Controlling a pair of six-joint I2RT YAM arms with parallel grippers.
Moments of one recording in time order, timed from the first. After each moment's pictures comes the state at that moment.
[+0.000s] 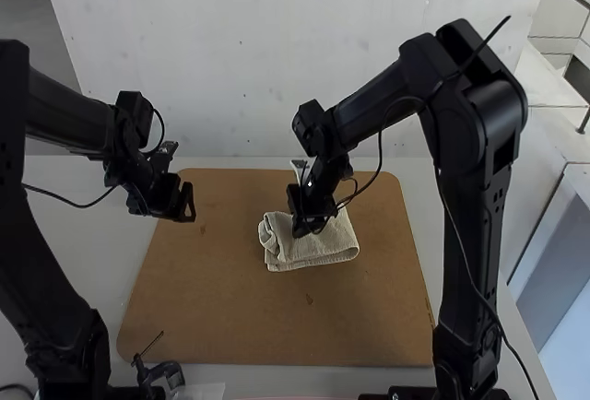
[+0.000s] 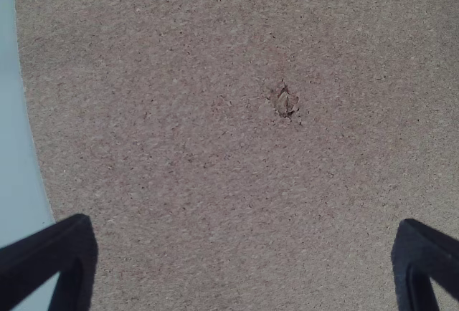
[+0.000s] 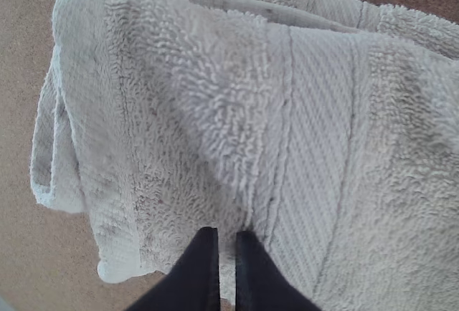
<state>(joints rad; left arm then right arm) -0.02 1.52 0.77 -0.42 0.21 0.19 0.64 1.89 1.12 -0.52 -0.26 0.22</state>
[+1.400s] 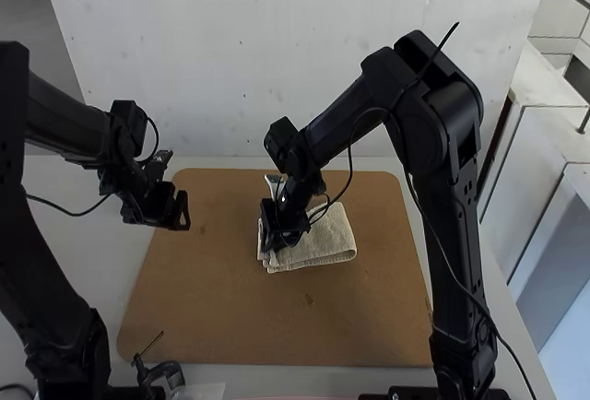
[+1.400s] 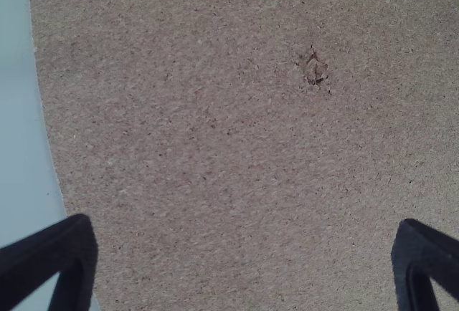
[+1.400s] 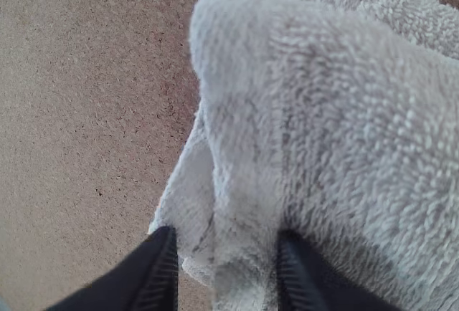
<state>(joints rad) 0.02 1.52 0.73 -0.41 0.21 0.21 0.76 2.02 1.19 -0.41 -0.30 0.34</state>
